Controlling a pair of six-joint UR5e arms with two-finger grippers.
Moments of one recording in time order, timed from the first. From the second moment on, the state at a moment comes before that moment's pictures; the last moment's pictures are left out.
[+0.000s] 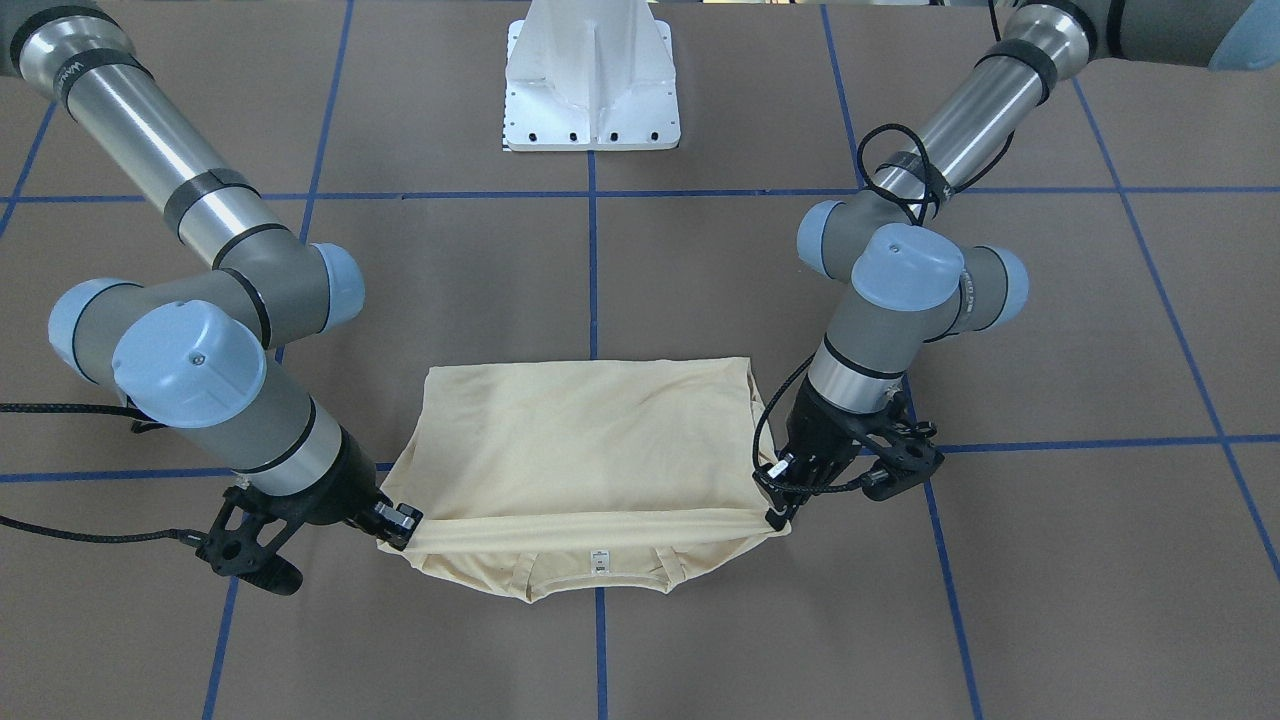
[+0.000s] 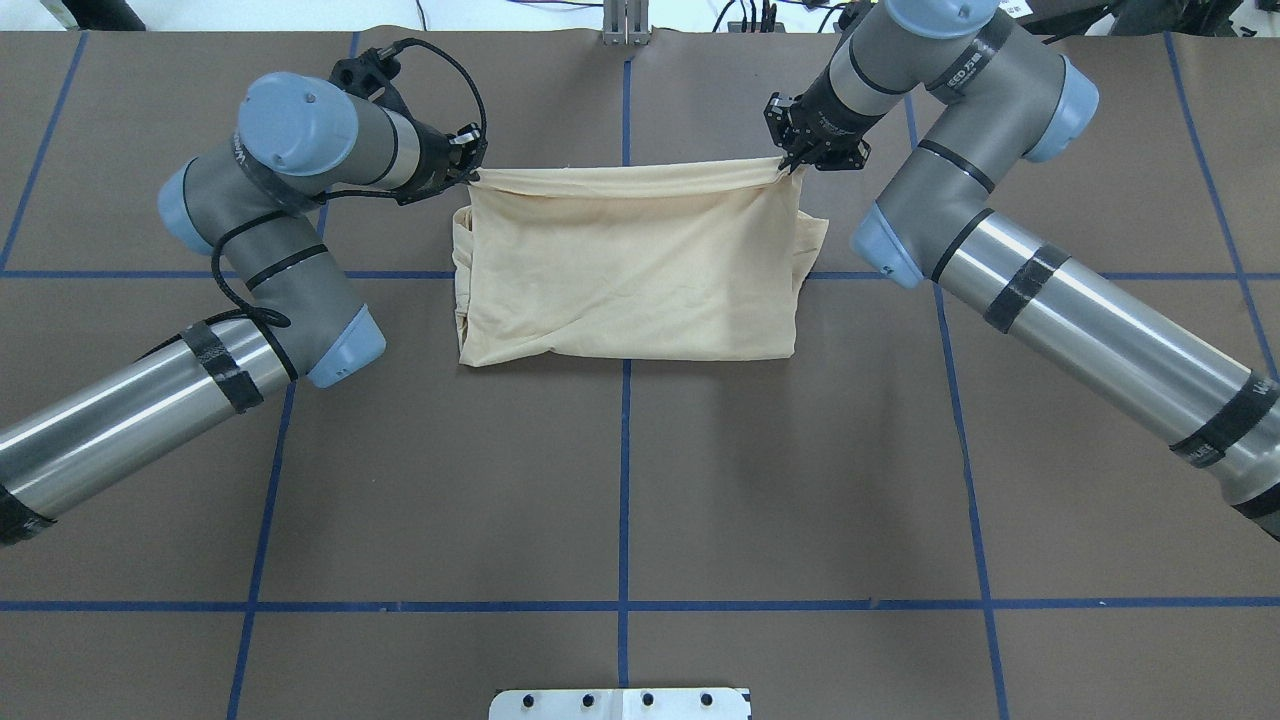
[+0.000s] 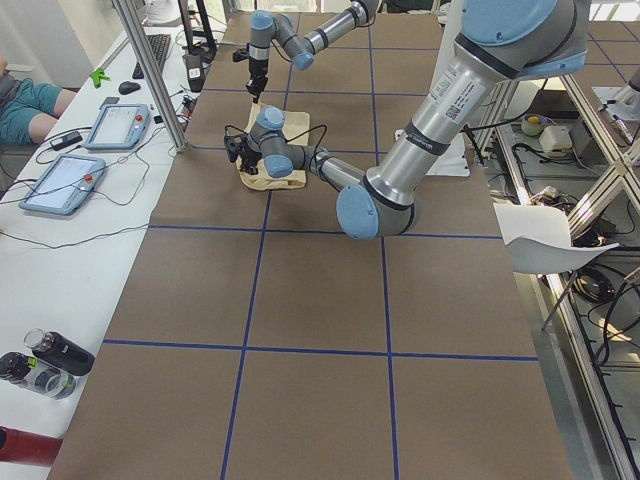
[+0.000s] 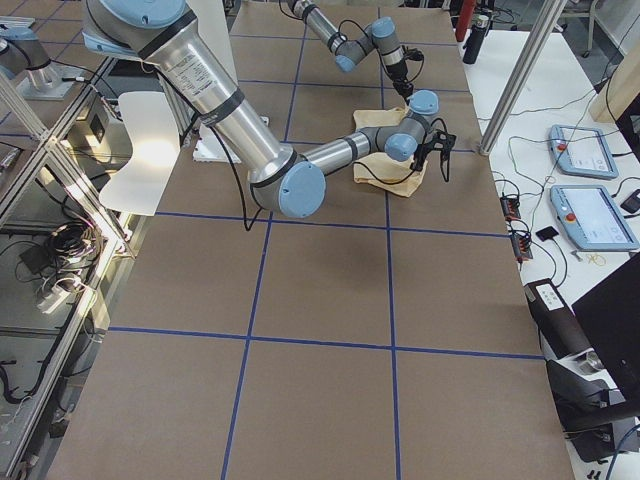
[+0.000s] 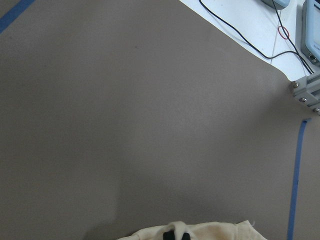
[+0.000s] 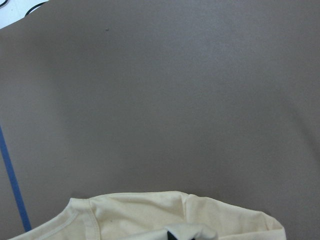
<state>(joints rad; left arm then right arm) -0.78 -2.28 -1.21 -2.33 -1.77 -1.61 0.89 -0.79 1.14 -1.05 2.08 1.45</state>
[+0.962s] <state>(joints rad) -0.78 -2.28 -1.23 -2.33 -1.76 -1.61 0.88 -0.79 1.13 -1.02 2.05 1.45</state>
